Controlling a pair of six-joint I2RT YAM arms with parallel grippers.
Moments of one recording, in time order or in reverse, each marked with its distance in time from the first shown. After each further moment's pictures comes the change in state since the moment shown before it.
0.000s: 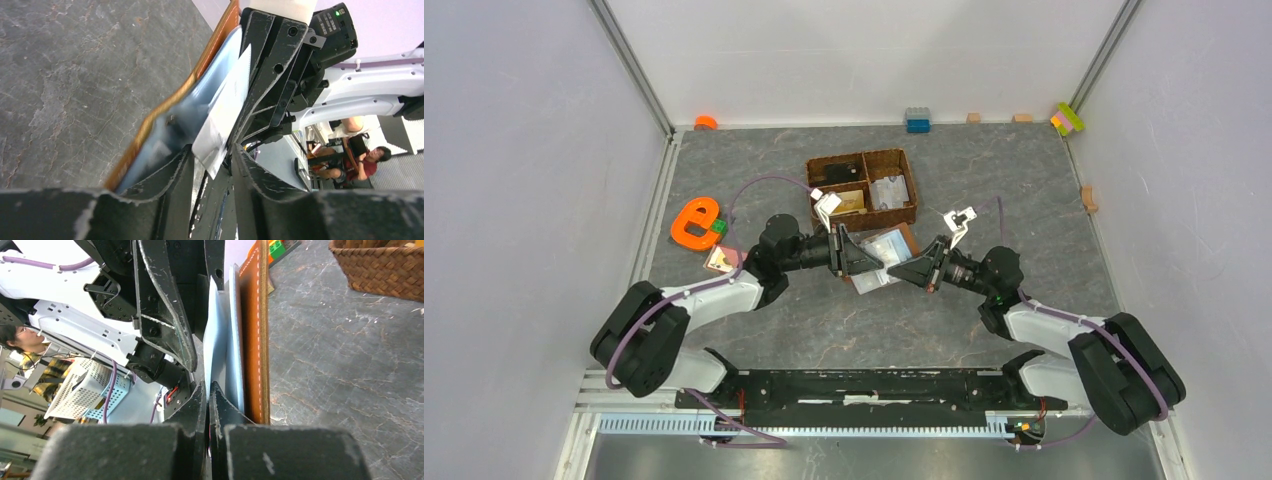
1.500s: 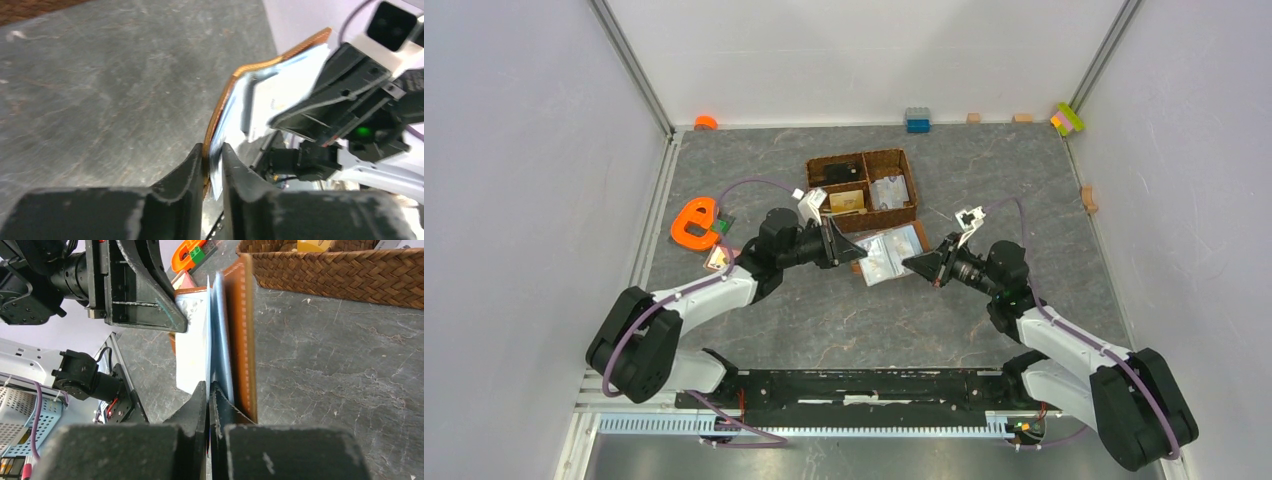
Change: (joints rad) left arm 0.062 -0.026 0.022 -0.227 -0.193 -0.006; right arm -0.060 -0.176 0.031 -0.412 0.172 -0.247
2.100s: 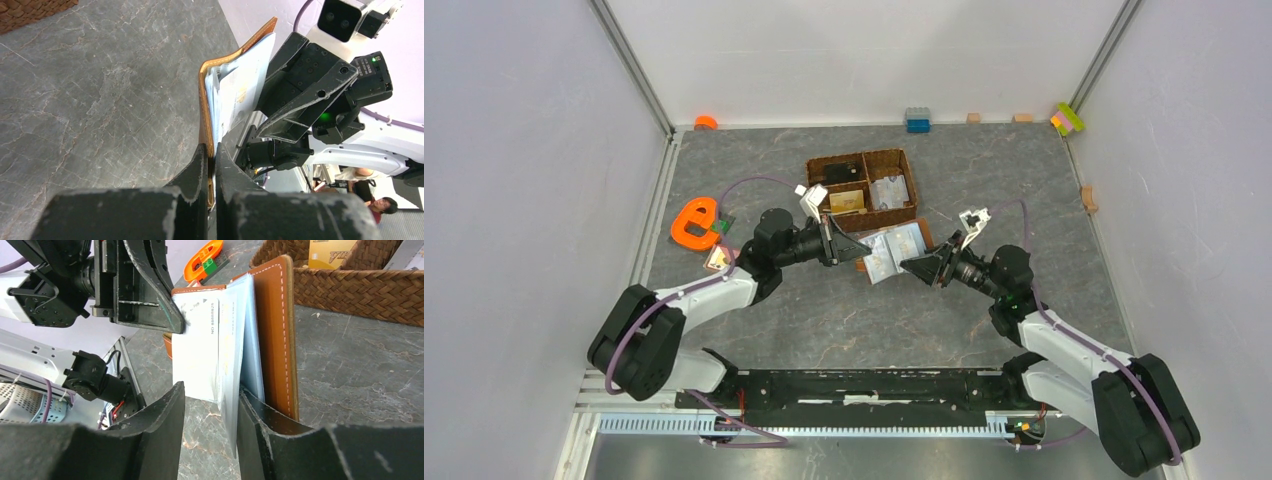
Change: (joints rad) left arm -0.001 0.018 -0.010 0.132 0.097 -0.043; right arm -0.002 -0.027 -0.028 0.074 -0.019 0.028
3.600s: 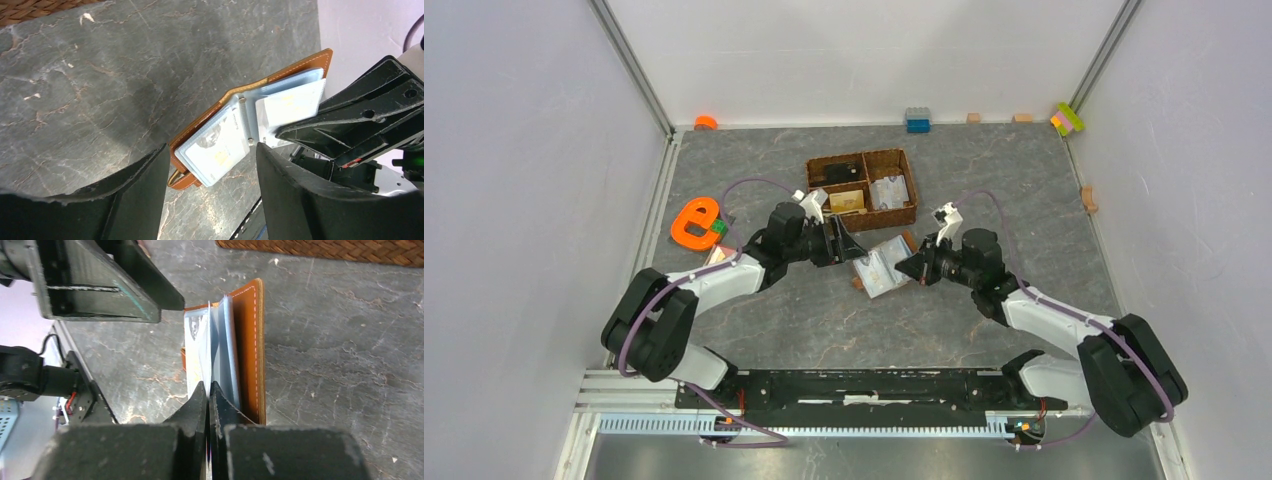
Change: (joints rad) left arm 0.025 0.097 0.099 -0.346 -0.179 0.108; right arm 0.098 0.206 0.162 -0.314 0.171 -0.159
